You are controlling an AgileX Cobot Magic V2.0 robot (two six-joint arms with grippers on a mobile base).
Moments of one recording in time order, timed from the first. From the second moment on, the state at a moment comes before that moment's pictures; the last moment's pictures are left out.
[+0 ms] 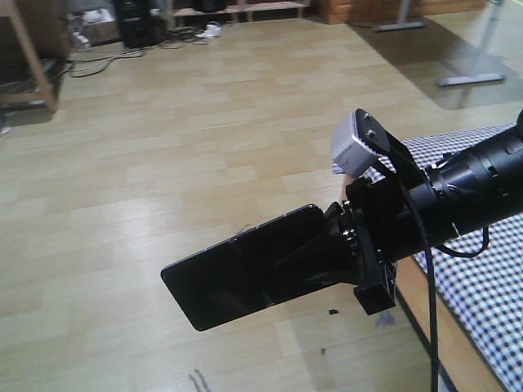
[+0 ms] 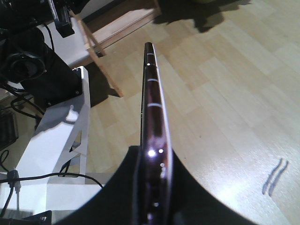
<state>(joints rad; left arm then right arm) 0.08 -0.01 0.03 -0.03 0.18 0.15 0.29 1.40 -1.07 1.00 1.21 -1.19</state>
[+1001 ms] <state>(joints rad) 0.08 -0.01 0.03 -0.03 0.18 0.15 0.29 1.40 -1.07 1.00 1.21 -1.19</state>
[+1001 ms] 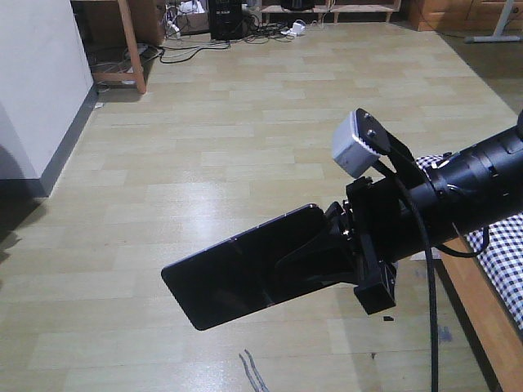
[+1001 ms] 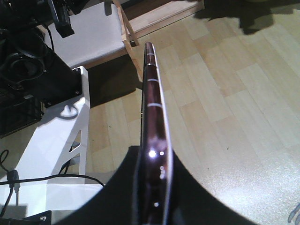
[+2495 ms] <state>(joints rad) 0.08 -0.01 0.03 -0.03 0.18 0.15 0.29 1.40 -1.07 1.00 1.21 -1.19</state>
